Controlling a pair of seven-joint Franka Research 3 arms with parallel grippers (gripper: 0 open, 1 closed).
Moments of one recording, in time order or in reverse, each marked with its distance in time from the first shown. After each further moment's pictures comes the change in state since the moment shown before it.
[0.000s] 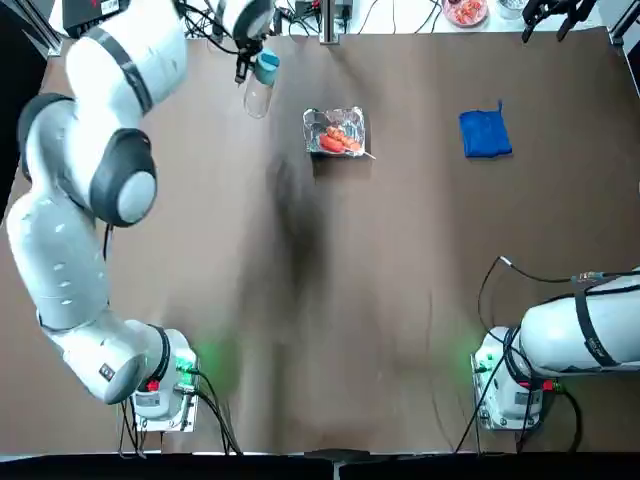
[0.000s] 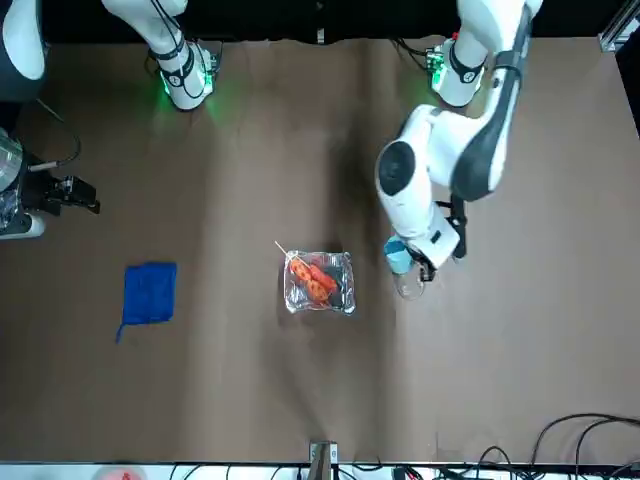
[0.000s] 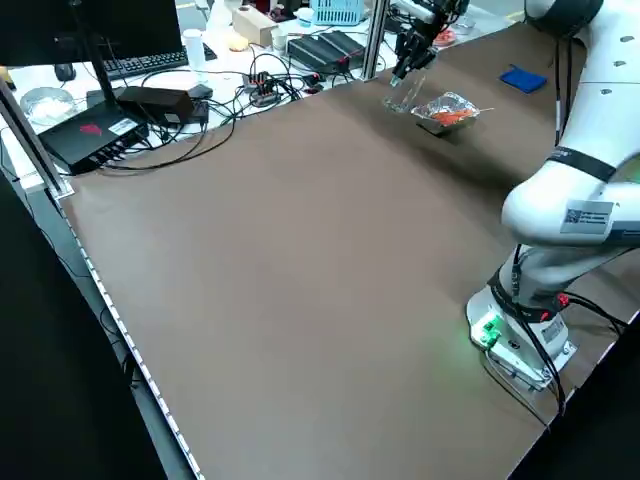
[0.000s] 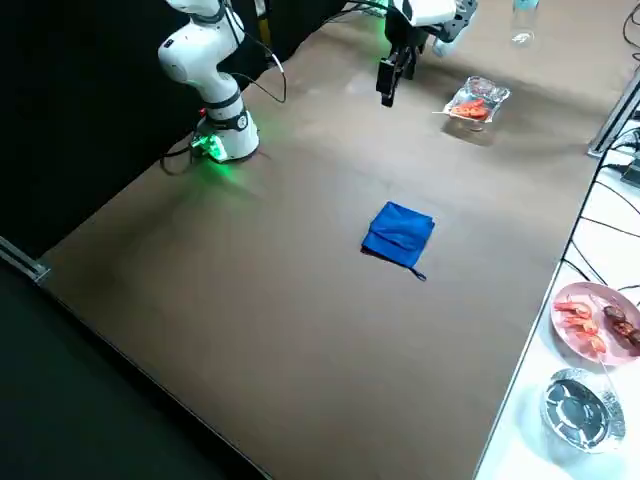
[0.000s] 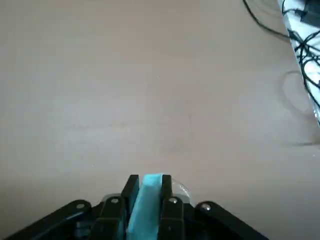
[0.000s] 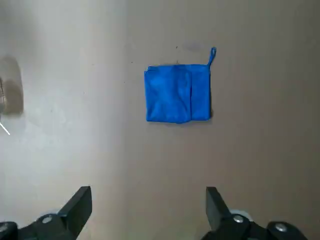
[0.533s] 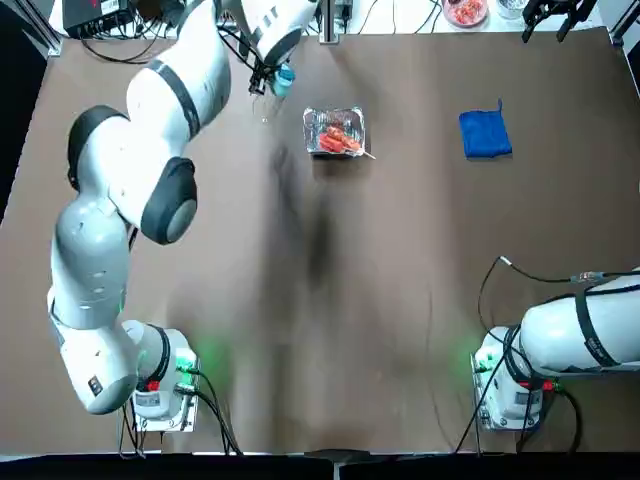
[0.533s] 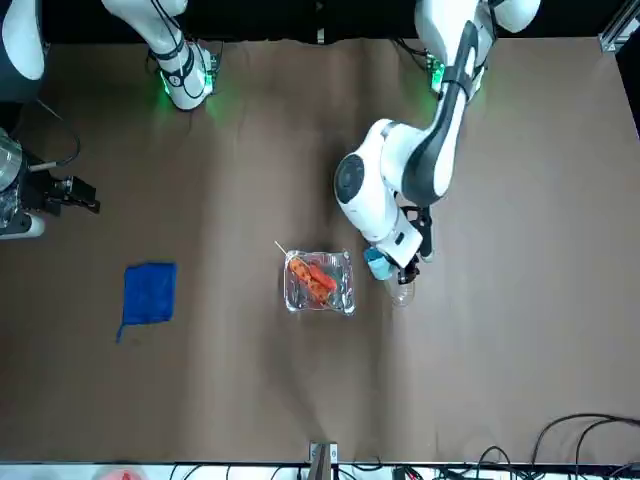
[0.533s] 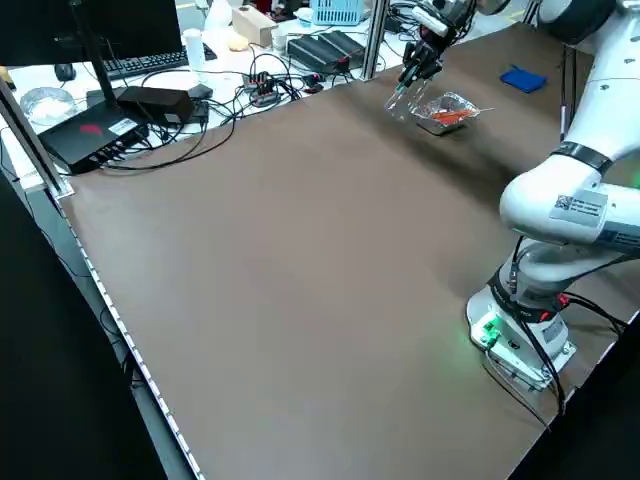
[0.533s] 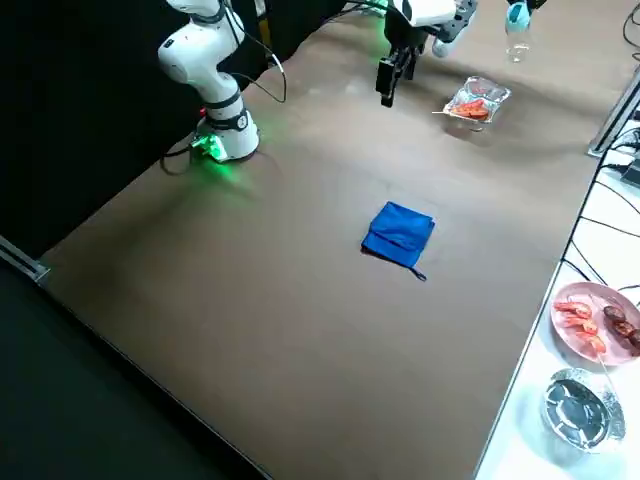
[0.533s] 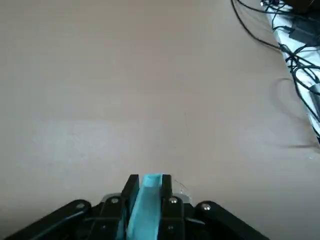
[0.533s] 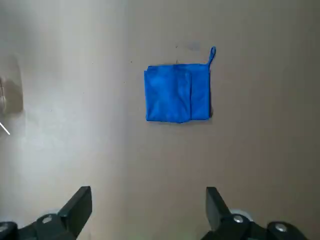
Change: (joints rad) left arm -0.258 0.151 0.250 0.081 -0.048 -0.005 -0.072; right arm 0.000 0.000 0.000 0.000 0.000 -0.001 0.000
